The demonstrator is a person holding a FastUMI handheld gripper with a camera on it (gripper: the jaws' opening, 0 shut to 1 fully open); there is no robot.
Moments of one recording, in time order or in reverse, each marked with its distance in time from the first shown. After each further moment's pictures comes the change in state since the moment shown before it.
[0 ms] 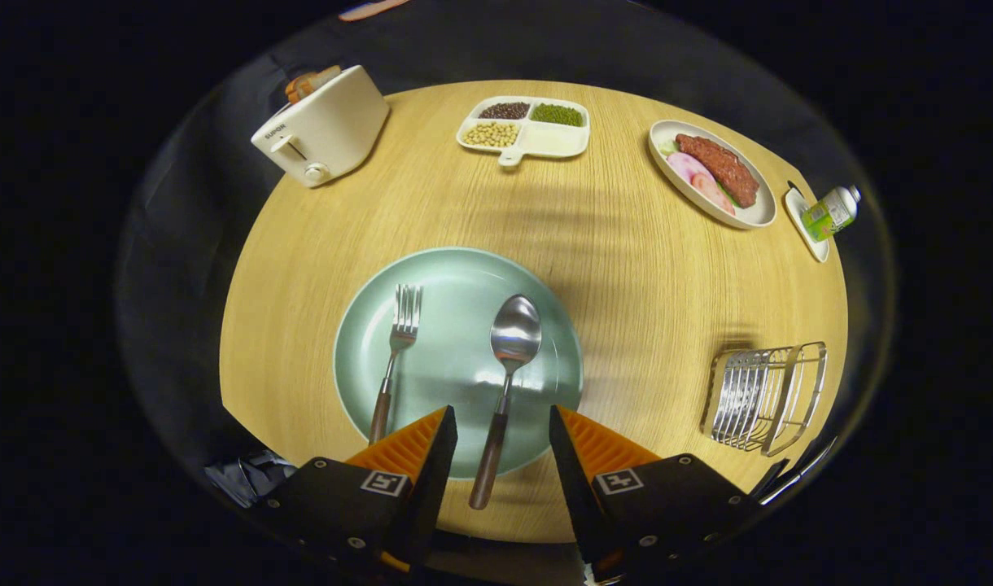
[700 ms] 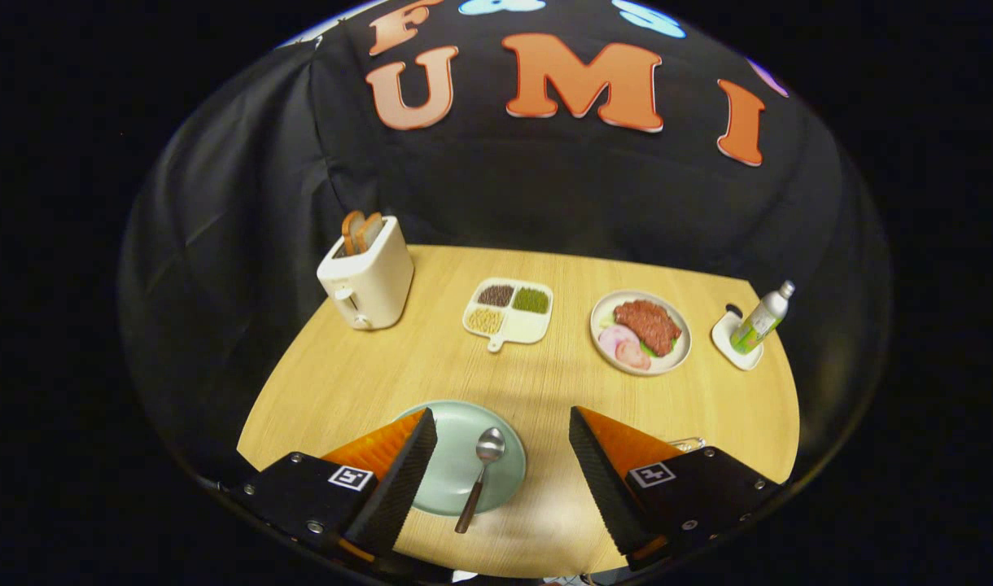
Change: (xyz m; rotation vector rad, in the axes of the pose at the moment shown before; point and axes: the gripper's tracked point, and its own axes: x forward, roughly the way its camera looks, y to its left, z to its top) arm -0.136 -0.016 0.067 -0.057 -0.482 -0.007
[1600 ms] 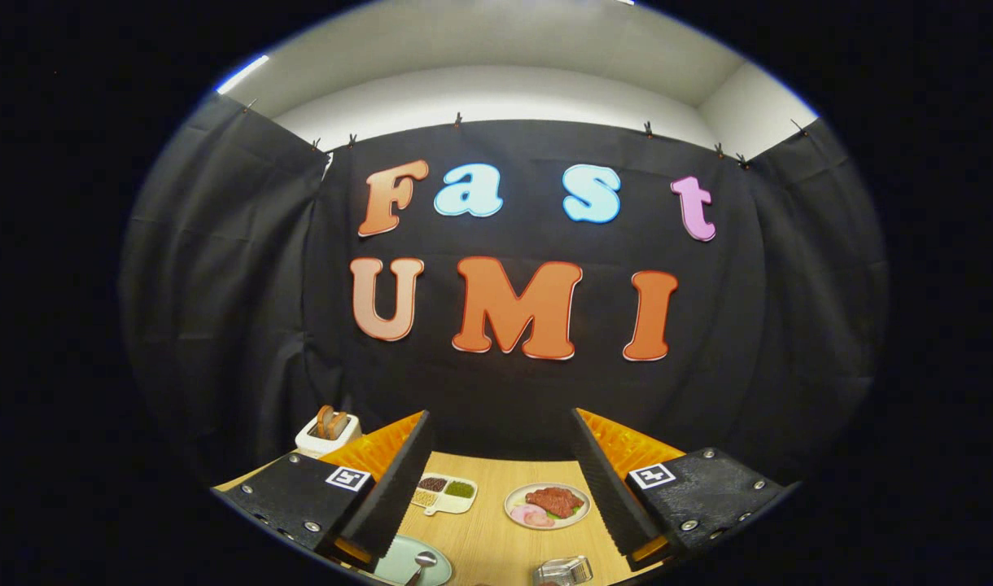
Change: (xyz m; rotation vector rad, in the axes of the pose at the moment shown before) arm -0.193 -0.070 0.158 -0.023 -0.848 -0.170
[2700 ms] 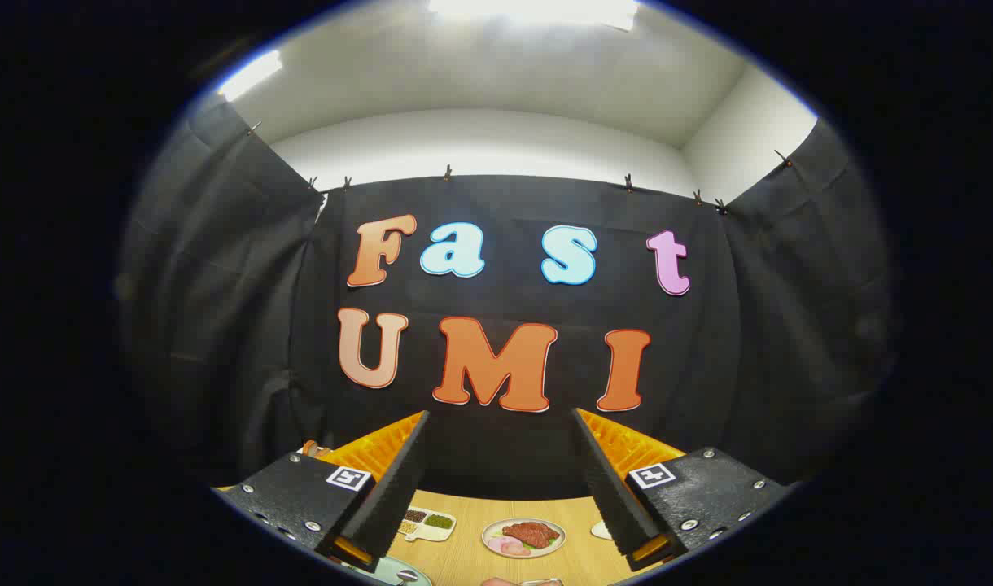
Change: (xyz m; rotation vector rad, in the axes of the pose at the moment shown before) arm -0.039 -0.038 0.078 -0.025 -0.277 -0.085
